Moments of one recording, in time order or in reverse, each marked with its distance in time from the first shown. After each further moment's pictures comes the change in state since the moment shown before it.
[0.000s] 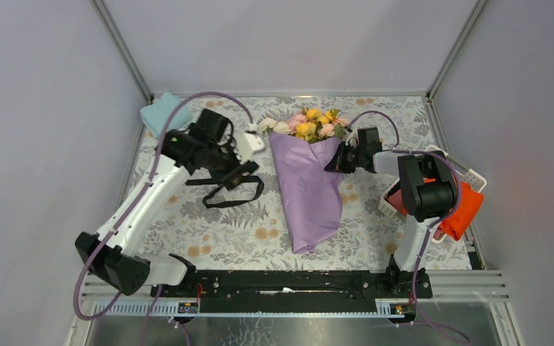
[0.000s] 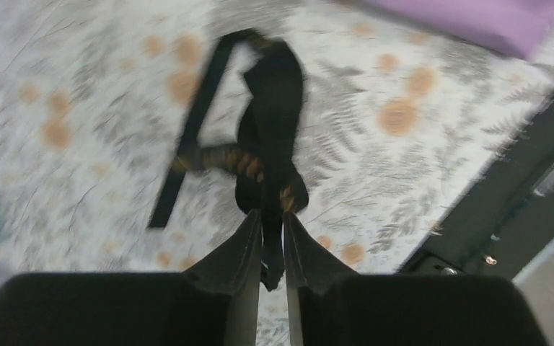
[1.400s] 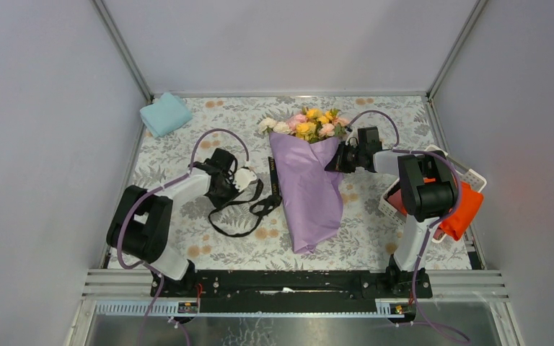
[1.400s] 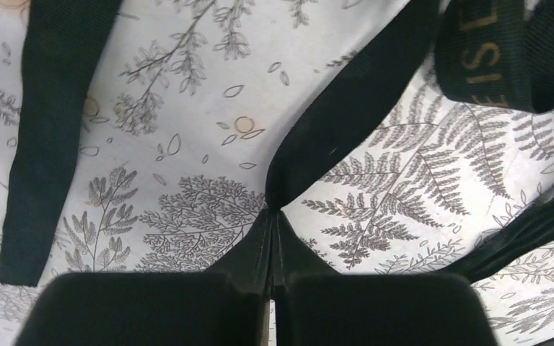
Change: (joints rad) left arm 0.056 0.257 -0.629 0.571 -0.081 -0.004; right arm 0.000 0.000 0.007 -0.013 0.003 -0.005
